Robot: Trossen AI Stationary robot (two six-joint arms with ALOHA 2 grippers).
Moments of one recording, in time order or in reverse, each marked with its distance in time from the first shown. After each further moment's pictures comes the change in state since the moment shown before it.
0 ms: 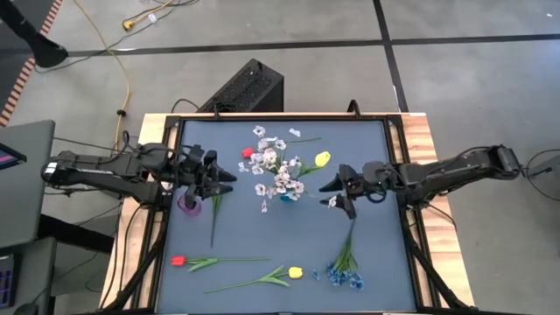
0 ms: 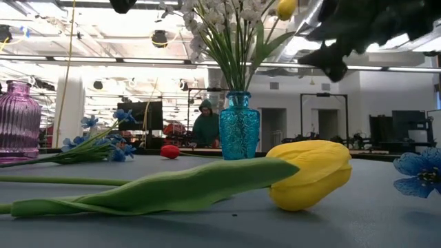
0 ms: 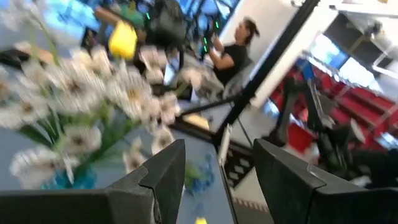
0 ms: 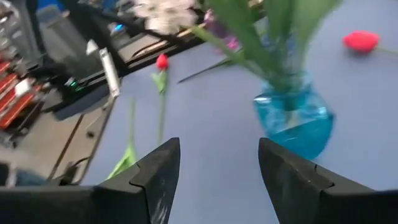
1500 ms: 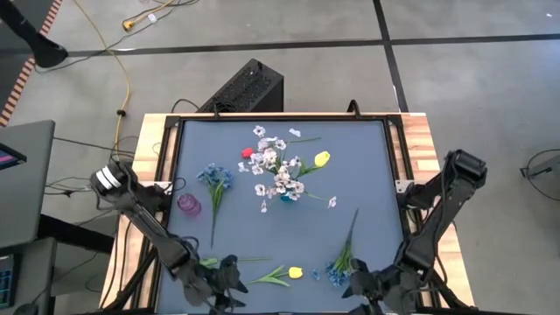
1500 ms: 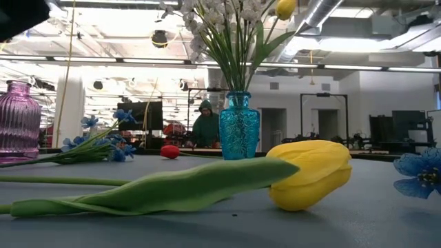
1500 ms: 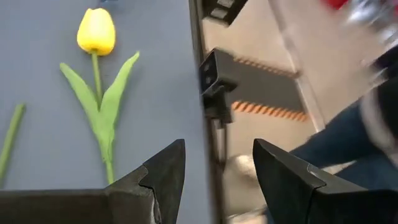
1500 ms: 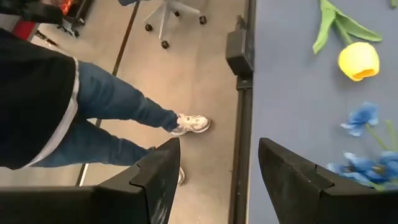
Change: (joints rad) left arm -0.790 0.935 0.218 0.128 -0.467 -0.265; right arm 0.902 0.583 0.536 -0.260 0.368 0.476
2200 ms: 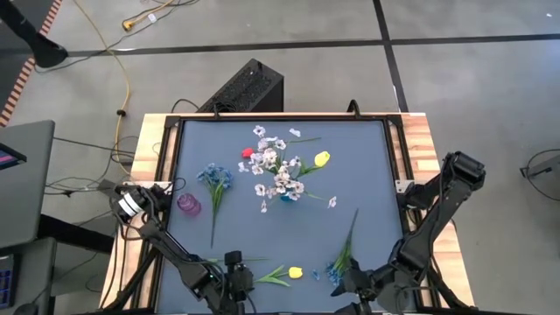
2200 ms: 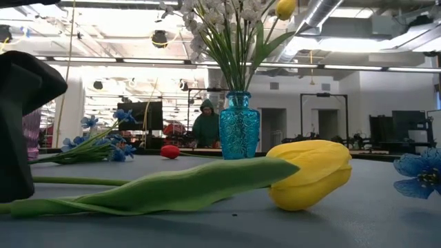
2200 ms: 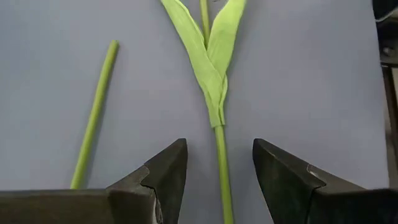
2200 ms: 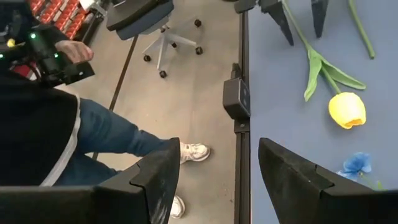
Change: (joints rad) left arm 0.011 0.276 0.183 -0.359 -0.172 -0.072; right arm -0.052 0.022 0.057 0.037 0.063 -0.034
